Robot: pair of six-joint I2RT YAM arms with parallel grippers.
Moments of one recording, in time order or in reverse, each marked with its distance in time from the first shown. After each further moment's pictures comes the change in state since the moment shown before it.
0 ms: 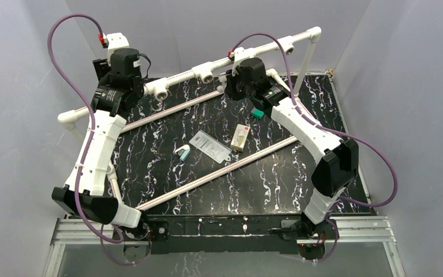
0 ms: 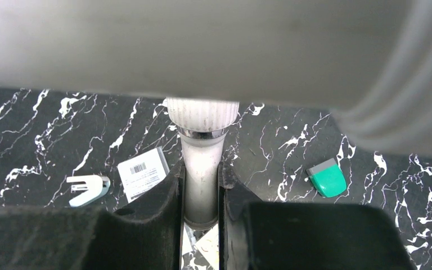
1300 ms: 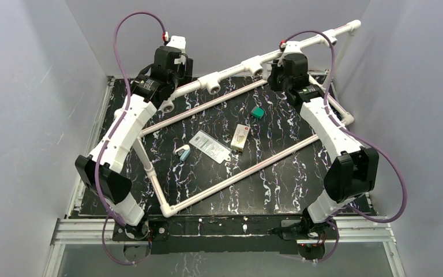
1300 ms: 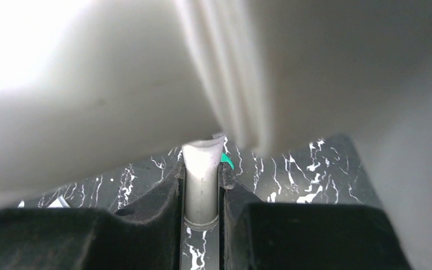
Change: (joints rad) left arm -0.193 0.220 0.106 0.028 0.445 0.027; right arm -0.304 -0.104 -0.153 0.099 0.060 0.055
